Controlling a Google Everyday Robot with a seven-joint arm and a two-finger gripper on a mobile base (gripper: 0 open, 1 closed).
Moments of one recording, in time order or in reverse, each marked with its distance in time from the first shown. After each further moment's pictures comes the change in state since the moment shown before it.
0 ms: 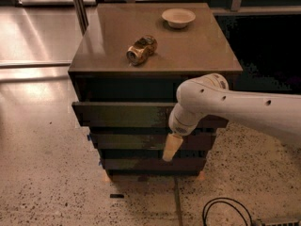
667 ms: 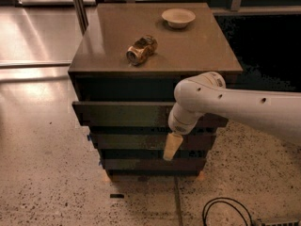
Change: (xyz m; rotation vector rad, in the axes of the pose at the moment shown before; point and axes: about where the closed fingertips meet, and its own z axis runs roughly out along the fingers) arm 0.001 -0.004 0.004 -0.007 0.031 -0.014
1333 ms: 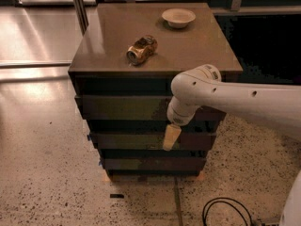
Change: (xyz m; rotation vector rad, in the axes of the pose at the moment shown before) arm -0.006 -0.036 -0.001 0.061 0.016 0.001
